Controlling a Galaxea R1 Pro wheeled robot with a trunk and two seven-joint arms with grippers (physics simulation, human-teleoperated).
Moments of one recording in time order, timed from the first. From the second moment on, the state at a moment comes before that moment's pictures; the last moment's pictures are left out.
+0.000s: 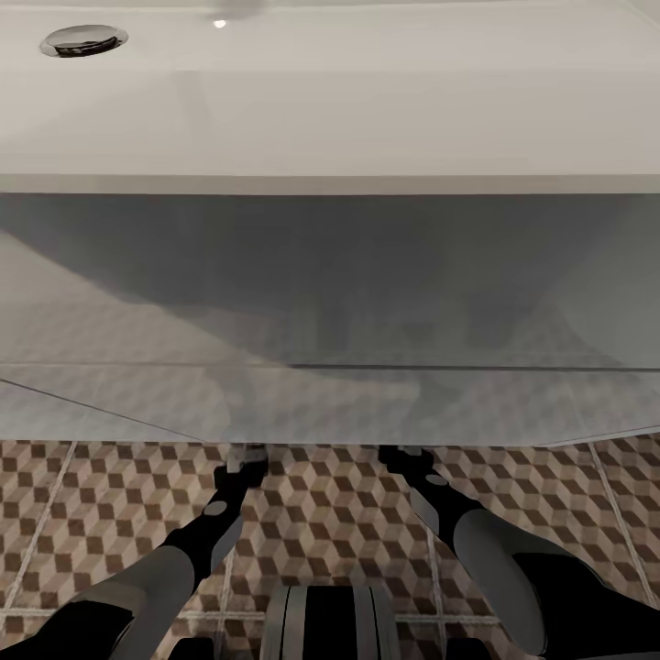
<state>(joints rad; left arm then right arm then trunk) -0.79 -0.06 -0.14 -0.23 0.13 -0.32 0.15 -0.93 0.09 -0.07 -0.09 0.01 -0.21 -0.04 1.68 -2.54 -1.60</state>
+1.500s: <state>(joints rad) -0.79 -0.04 -0.14 -0.21 0.13 -0.27 0.15 -0.93 0.09 -0.07 -0.09 0.02 -0.21 -0.04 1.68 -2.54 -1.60</state>
